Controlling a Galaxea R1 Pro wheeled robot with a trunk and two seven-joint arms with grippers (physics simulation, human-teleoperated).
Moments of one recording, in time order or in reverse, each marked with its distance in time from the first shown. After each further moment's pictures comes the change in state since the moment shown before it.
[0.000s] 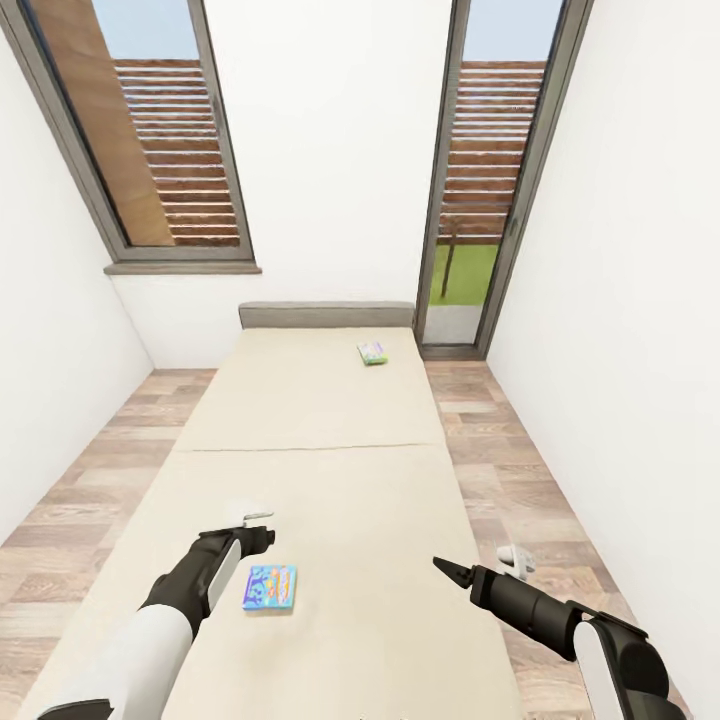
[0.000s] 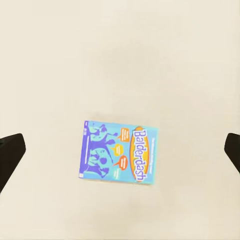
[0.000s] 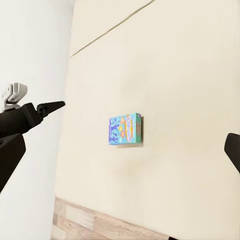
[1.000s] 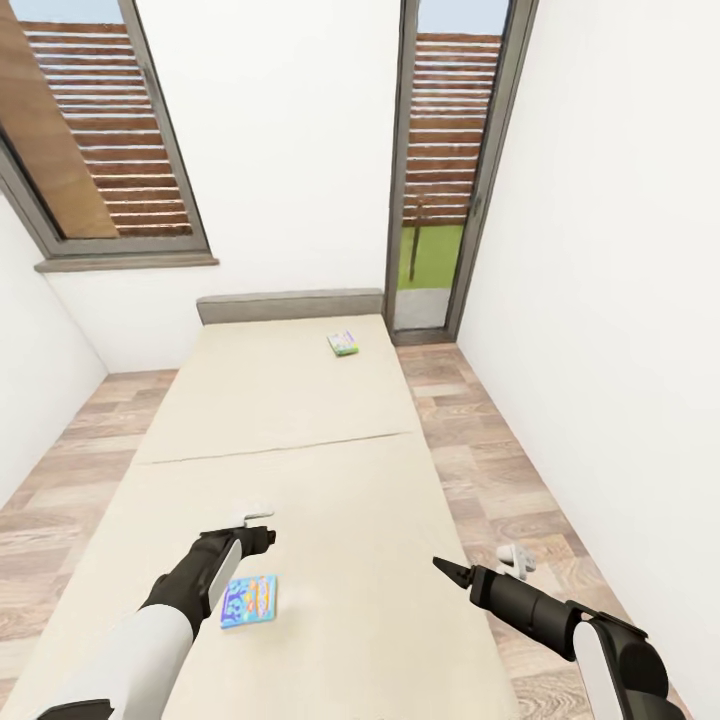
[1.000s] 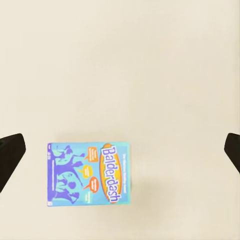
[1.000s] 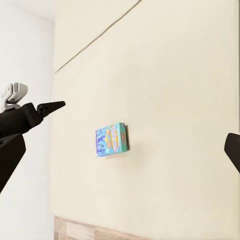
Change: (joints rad) left arm 0.000 -0.001 -0.005 0.000 0.000 -0.001 0.000; right arm 0.000 0.001 0.000 0.000 0.002 -0.001 0.000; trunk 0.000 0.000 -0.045
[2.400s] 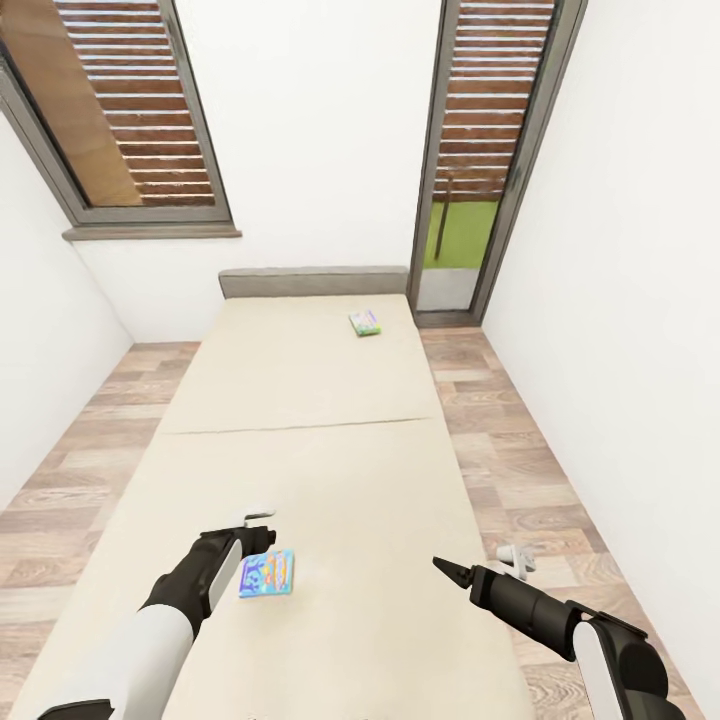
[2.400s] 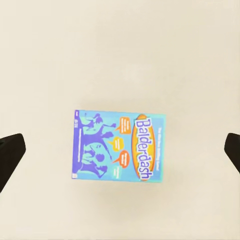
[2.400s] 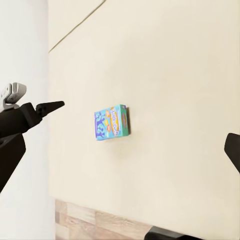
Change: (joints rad) left arm 0.000 -0.001 0.000 0.000 0.000 0.000 0.001; right arm 0.000 0.000 0.000 0.000 0.003 -0.002 -0.001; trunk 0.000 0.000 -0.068
